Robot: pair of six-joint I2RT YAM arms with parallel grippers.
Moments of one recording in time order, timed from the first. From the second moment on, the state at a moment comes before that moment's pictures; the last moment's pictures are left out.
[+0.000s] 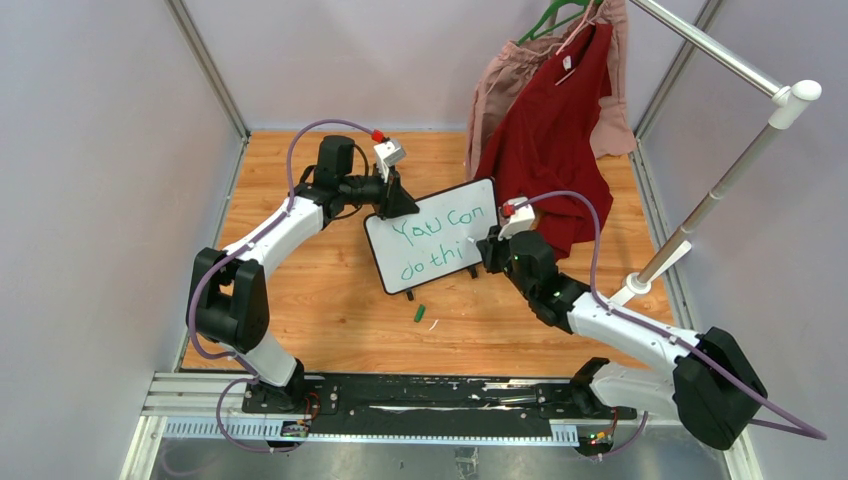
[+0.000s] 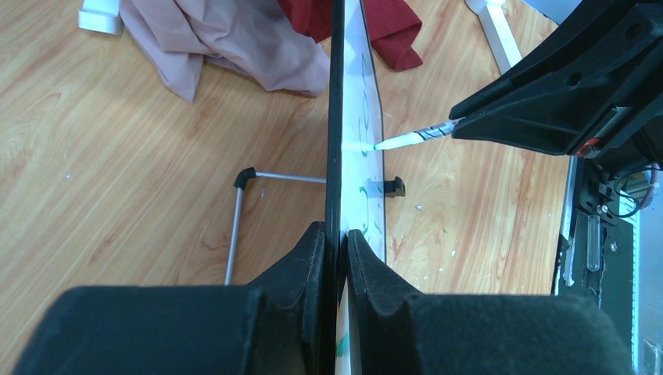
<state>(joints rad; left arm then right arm) -0.32 1.61 1.19 -0.13 0.89 0.14 0.72 1.11 0.55 0.25 0.28 0.27</state>
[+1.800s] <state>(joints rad) -0.32 1.61 1.19 -0.12 0.89 0.13 0.76 1.14 0.55 0.15 0.33 0.29</state>
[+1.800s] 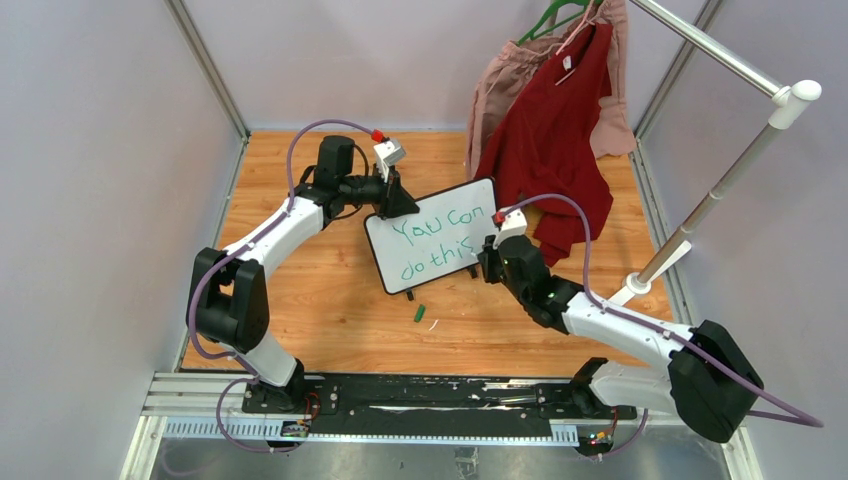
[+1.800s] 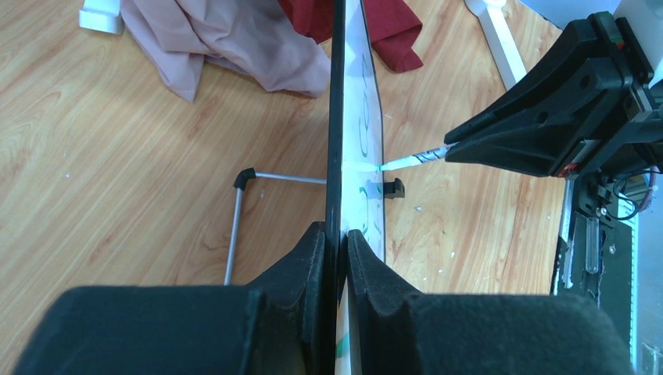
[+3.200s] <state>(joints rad) -0.31 1.46 1.10 -0.04 0.54 0.08 0.81 0.67 0.54 -0.24 0.25 0.29</state>
